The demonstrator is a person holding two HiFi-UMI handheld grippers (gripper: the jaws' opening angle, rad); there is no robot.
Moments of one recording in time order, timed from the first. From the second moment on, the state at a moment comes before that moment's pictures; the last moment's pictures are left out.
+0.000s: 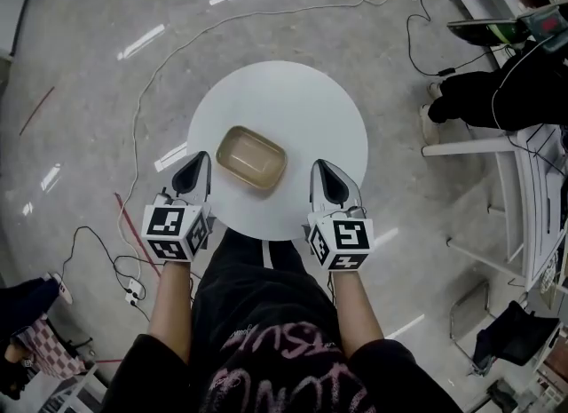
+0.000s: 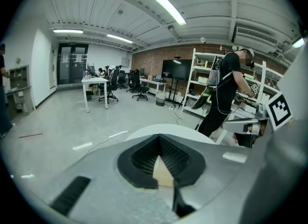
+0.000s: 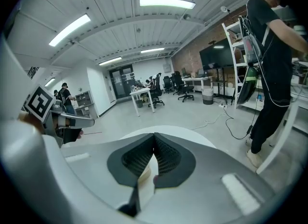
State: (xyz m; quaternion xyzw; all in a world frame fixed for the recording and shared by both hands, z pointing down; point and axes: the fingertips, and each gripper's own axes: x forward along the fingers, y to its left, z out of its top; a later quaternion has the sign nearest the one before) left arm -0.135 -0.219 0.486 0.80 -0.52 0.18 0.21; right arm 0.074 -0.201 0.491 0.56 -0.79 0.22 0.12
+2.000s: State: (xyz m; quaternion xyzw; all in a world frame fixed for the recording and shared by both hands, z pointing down) left arm -0.144 -0.254 0.599 0.80 -0.46 0.26 0.29; right arm 0.066 -0.191 0.579 0.57 -0.75 0.30 0.15
